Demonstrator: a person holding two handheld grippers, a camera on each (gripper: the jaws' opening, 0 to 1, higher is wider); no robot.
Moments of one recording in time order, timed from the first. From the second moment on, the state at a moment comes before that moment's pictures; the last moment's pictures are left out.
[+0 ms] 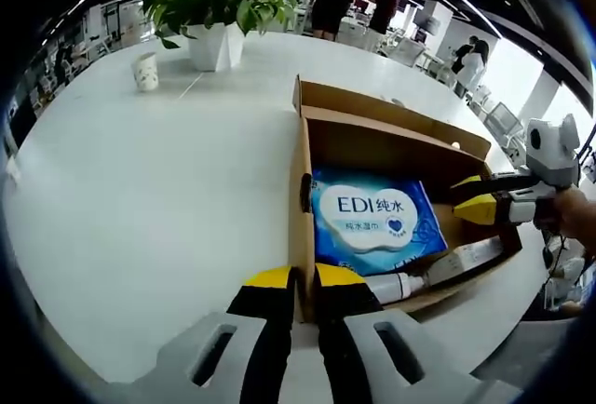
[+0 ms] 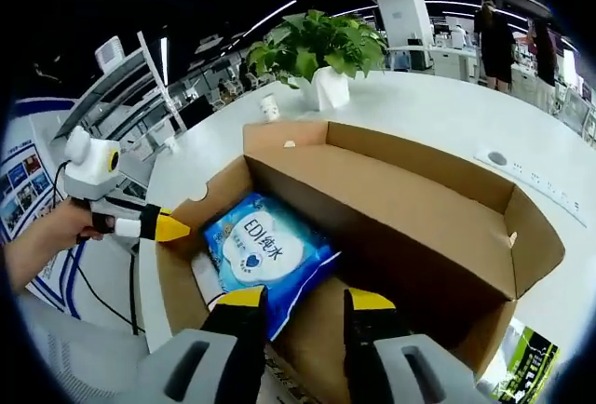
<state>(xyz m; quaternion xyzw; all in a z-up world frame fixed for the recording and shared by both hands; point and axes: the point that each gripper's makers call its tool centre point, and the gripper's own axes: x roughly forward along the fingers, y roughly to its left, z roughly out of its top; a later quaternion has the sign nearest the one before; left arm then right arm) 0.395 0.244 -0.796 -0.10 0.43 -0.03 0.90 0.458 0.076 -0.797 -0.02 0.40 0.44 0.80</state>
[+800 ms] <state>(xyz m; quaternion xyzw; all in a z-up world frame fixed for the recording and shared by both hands) 0.395 0.243 -0.796 -0.10 0.43 -0.03 0.90 0.467 0.092 -0.826 0.07 0.47 0.39 0.79</state>
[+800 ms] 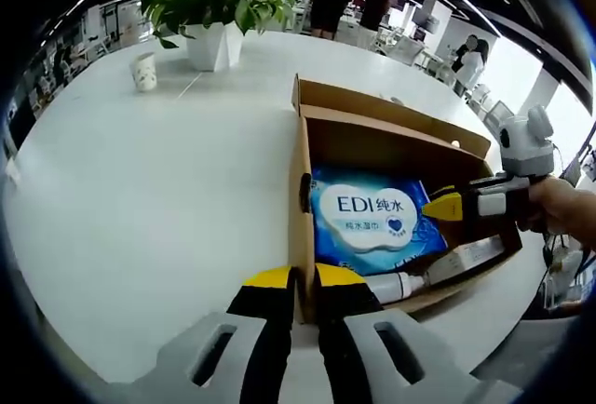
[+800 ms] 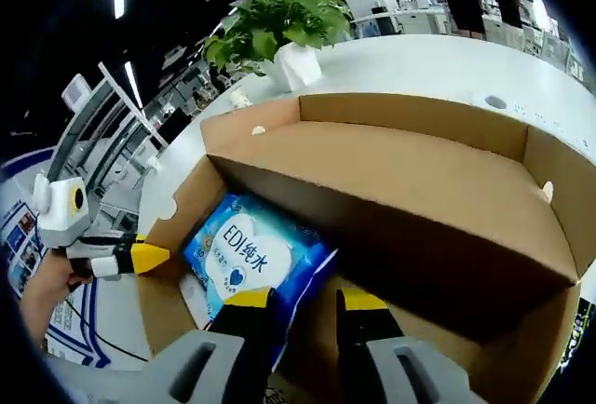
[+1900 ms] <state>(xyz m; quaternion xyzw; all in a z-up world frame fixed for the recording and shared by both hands) 0.396 0.245 -0.796 -0.10 0.43 -0.03 0.90 0.463 0.101 -0.797 0.06 0.45 0.41 0.79</state>
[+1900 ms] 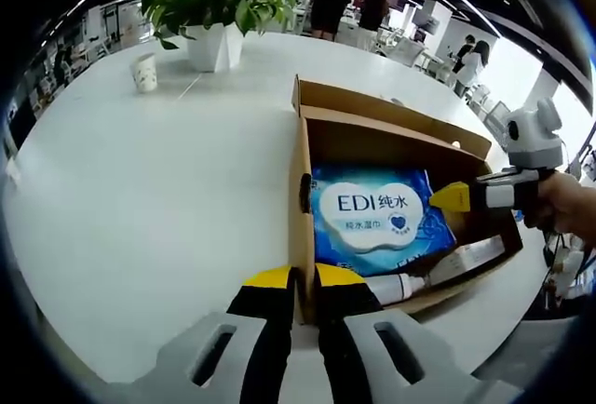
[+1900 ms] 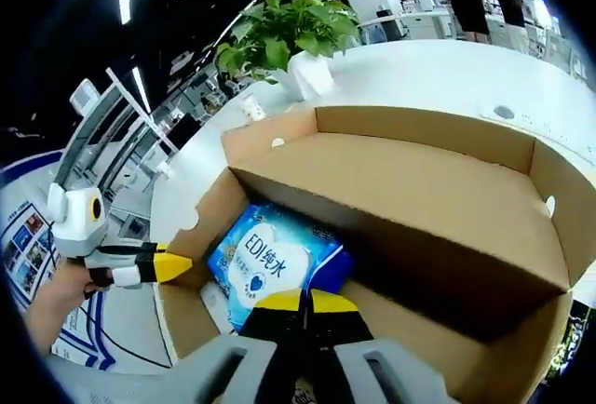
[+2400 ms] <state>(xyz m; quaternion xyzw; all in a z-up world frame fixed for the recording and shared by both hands) 0.396 0.246 -0.797 -0.10 0.43 -0.03 0.90 0.462 0.105 -0.768 0.07 0.43 0.42 0.80</state>
